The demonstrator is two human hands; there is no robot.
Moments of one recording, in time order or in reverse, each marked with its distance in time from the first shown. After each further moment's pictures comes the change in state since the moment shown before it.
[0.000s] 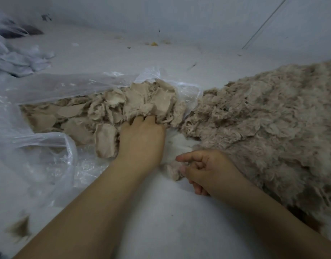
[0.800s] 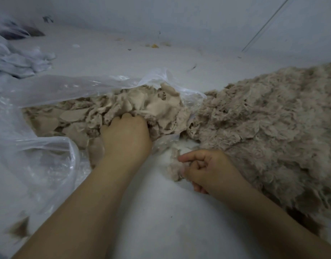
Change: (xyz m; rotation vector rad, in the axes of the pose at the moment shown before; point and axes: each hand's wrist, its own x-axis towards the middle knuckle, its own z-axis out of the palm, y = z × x) left_hand 0.004 -0.018 -0.007 -0.136 0.009 -0.277; right_hand 0.001 0.003 -0.003 0.018 0.038 -0.039
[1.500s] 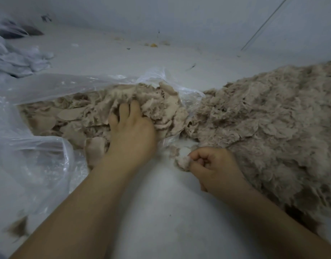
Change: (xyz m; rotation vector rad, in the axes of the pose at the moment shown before) left_hand -0.002 0.004 0.006 0.052 0.082 0.162; right_hand 0.002 0.014 -0.004 -0.187 0.193 -0.186
